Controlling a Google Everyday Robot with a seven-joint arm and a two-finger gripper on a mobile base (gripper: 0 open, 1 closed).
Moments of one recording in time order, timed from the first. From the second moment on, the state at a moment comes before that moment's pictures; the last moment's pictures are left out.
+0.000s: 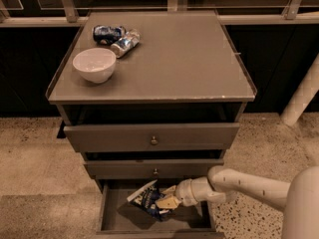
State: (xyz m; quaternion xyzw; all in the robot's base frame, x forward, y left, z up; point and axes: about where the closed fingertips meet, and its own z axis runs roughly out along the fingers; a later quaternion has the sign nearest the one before) arm 0.486 -0.028 0.366 -0.41 0.77 0.42 0.25
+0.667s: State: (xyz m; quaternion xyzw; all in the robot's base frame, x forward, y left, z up) arm 0.491 -0.010 0.435 -0.45 0.75 0.42 0.22
